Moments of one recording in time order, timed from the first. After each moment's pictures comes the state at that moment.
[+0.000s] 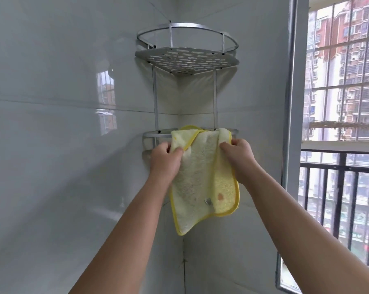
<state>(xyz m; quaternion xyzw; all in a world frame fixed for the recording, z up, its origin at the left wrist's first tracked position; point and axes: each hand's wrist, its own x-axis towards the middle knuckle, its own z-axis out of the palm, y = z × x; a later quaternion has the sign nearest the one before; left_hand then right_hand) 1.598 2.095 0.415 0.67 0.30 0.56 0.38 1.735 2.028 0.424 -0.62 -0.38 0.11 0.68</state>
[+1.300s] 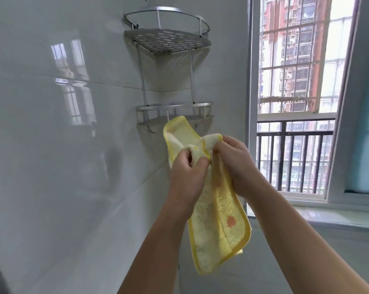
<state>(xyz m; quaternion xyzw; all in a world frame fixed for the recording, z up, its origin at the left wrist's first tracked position) 1.503 1.959 0.349 0.70 0.15 0.46 0.53 1.591 1.911 0.365 -0.56 -0.35 0.13 0.74</state>
